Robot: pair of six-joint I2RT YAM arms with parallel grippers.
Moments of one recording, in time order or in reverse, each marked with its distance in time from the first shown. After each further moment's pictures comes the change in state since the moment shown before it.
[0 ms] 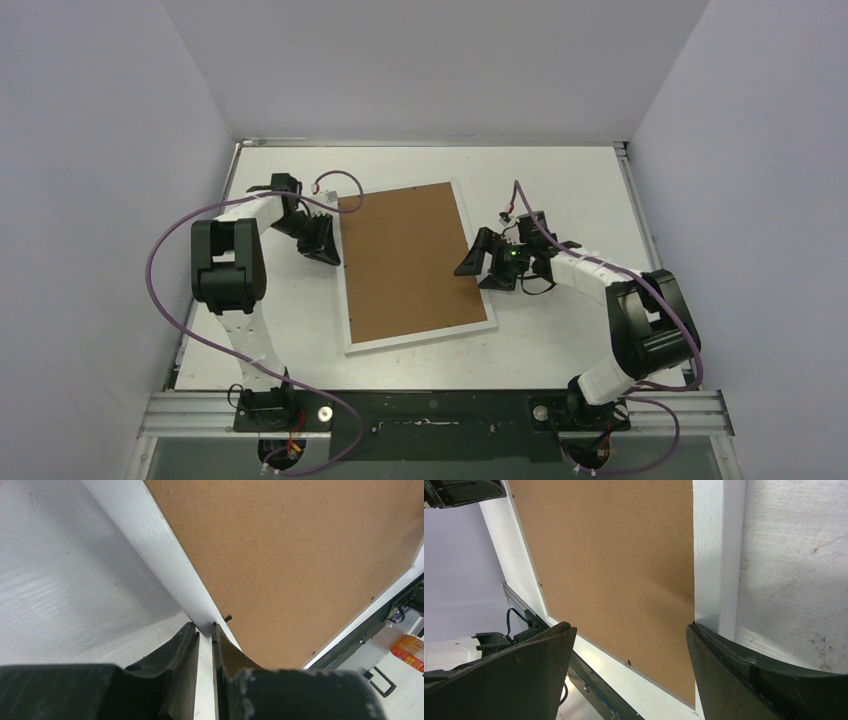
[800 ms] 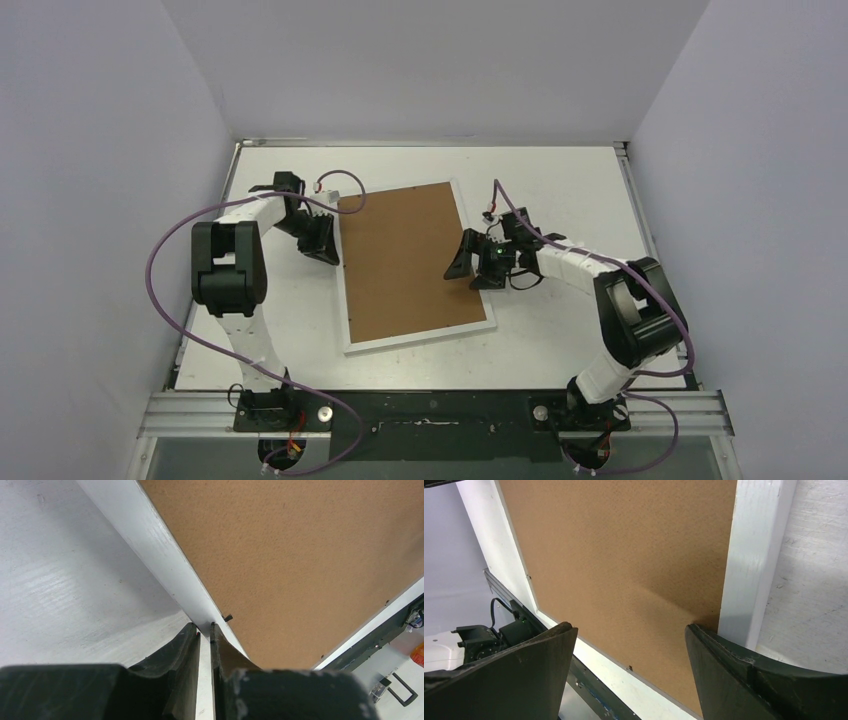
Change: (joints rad) left arm -0.023 -0.026 -0.010 0.014 -0.051 -0.002; right arm 0.071 0.078 0.085 -0.055 0.024 -0.039
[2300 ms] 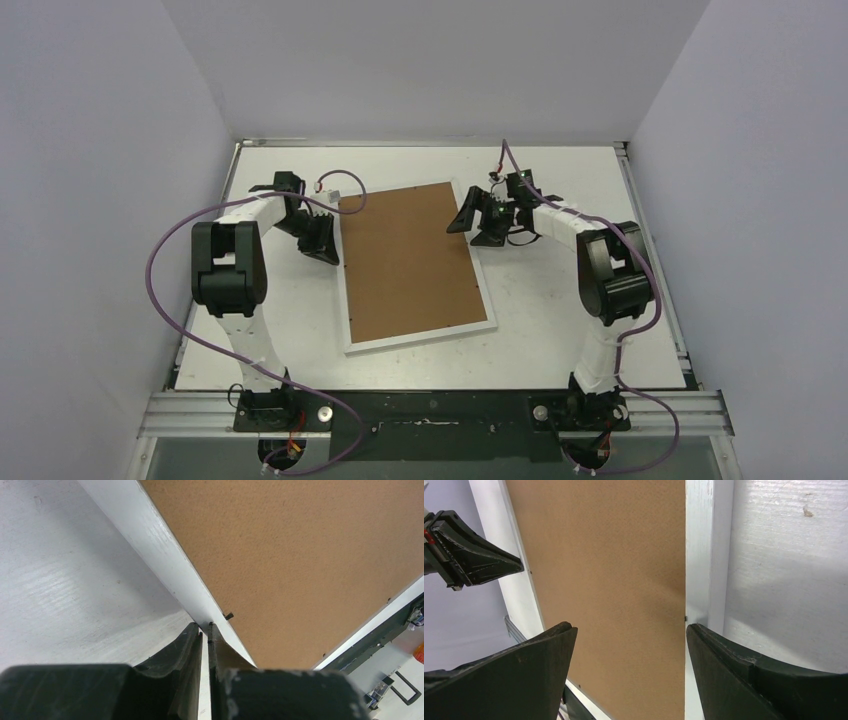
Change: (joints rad) left arm -0.001 -0.002 0.001 -0.003 -0.001 0.010; right arm -0.123 0.281 0.385 -0.037 -0.026 -0.037
